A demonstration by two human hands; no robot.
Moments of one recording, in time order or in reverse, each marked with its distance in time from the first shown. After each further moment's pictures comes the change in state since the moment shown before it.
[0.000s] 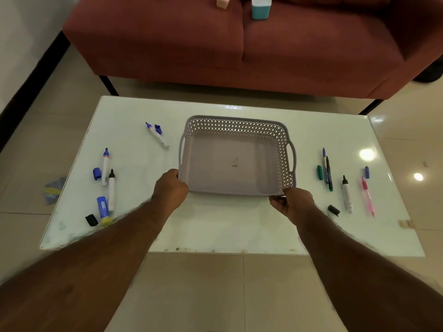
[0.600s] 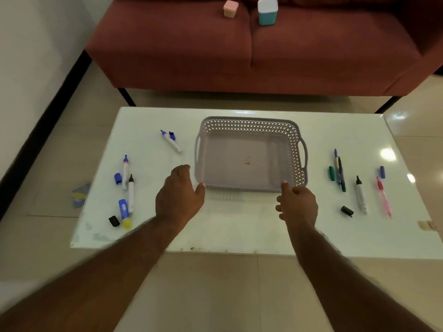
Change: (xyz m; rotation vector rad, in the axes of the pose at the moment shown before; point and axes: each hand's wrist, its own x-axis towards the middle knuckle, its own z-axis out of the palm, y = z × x) left_hand -0.059 0.013 -0.018 0.443 0.253 0.331; right_hand -0.056 0.022 0.013 -0.471 0.176 -0.428
